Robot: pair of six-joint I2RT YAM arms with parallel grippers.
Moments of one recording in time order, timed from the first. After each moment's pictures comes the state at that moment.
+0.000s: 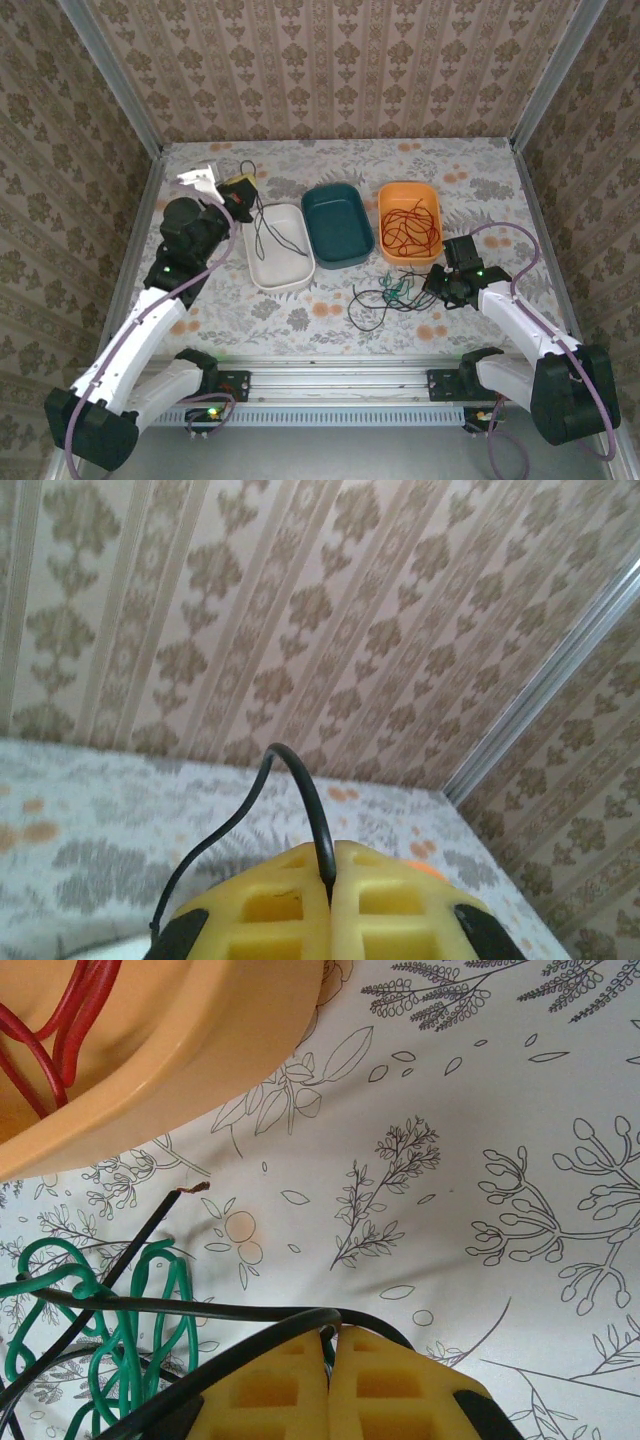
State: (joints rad) left arm -0.43 0.92 0.81 0.07 0.09 -0.50; right arm 0.17 1.07 0.54 -0.58 -0.06 0.66
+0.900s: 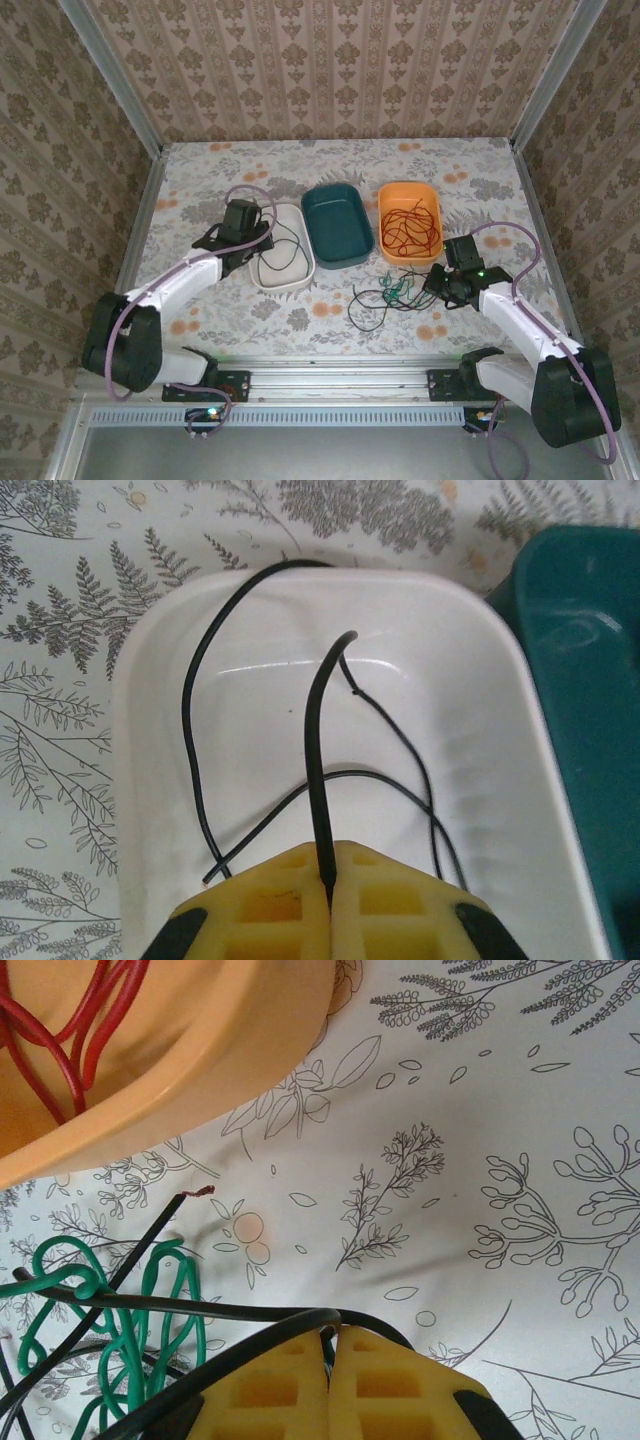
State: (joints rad) left arm -0.45 1.37 0.81 -0.25 -0.09 -0.52; right arm 0.17 1.05 0.54 -0.59 -0.06 0.65
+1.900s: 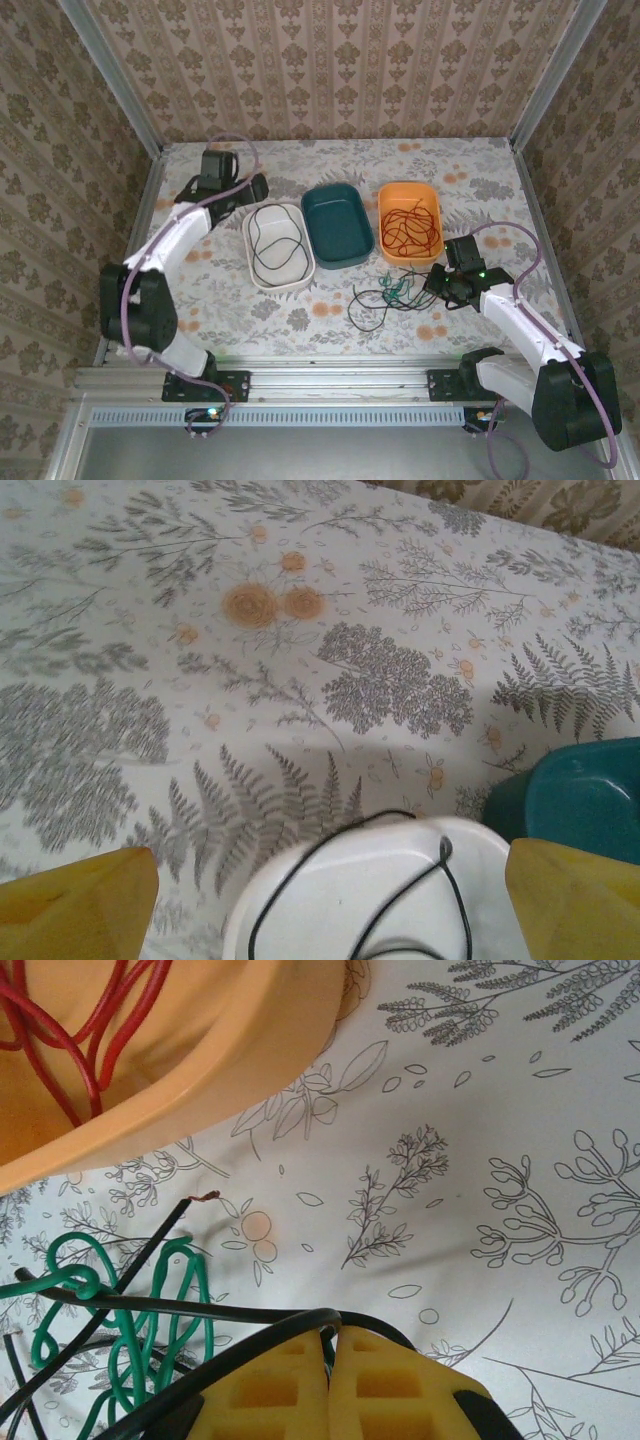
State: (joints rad) left arm -0.25 1.61 1.26 -0.42 0.02 -0.33; right arm 0.17 1.04 0.54 -0.59 -0.07 0.64
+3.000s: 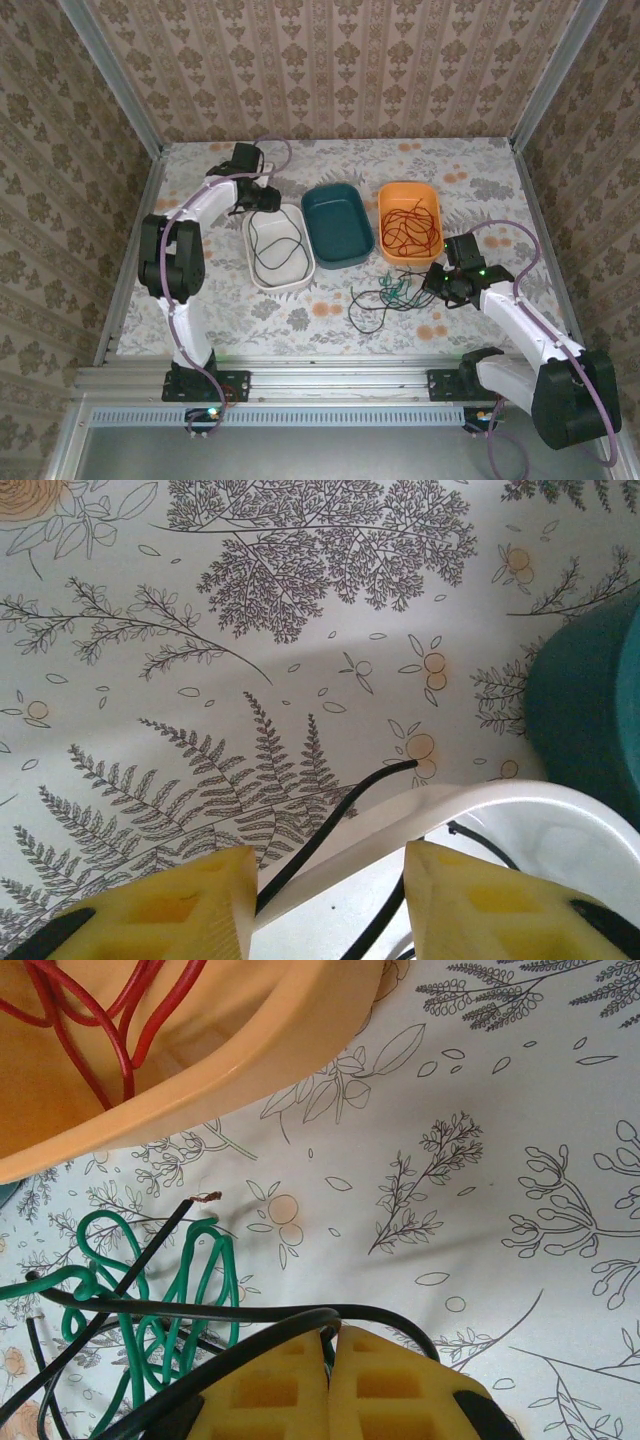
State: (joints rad) left arm -0.29 1.95 1.52 -0.64 0.12 -0.05; right arm 0.17 1.05 0.56 -0.61 -0.11 0.62
